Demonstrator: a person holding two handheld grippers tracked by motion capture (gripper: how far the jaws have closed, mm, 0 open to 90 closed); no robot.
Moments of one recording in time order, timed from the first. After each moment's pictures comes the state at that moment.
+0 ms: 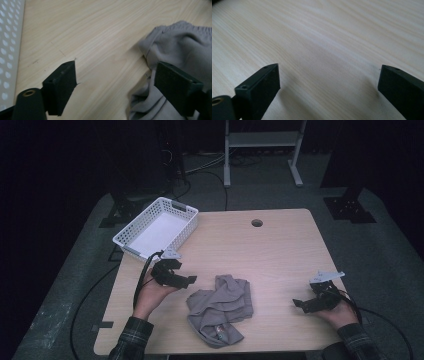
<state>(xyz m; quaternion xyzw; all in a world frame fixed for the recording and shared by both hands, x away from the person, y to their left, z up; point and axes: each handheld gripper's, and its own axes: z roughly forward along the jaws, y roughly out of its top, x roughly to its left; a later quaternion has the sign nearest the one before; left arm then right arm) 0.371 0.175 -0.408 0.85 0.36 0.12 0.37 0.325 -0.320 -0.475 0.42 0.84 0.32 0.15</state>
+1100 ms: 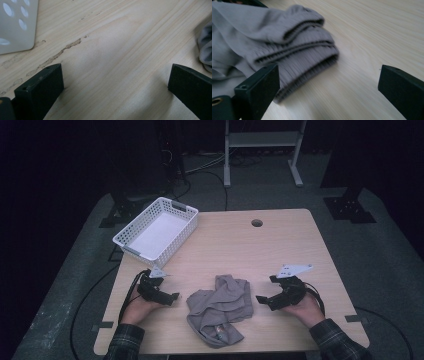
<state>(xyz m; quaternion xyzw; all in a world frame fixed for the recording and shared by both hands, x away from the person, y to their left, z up) 0.364 0.231 -0.478 0.85 0.38 0.15 0.32 0.329 -0.215 -0.438 0.32 0.84 0.43 0.09</state>
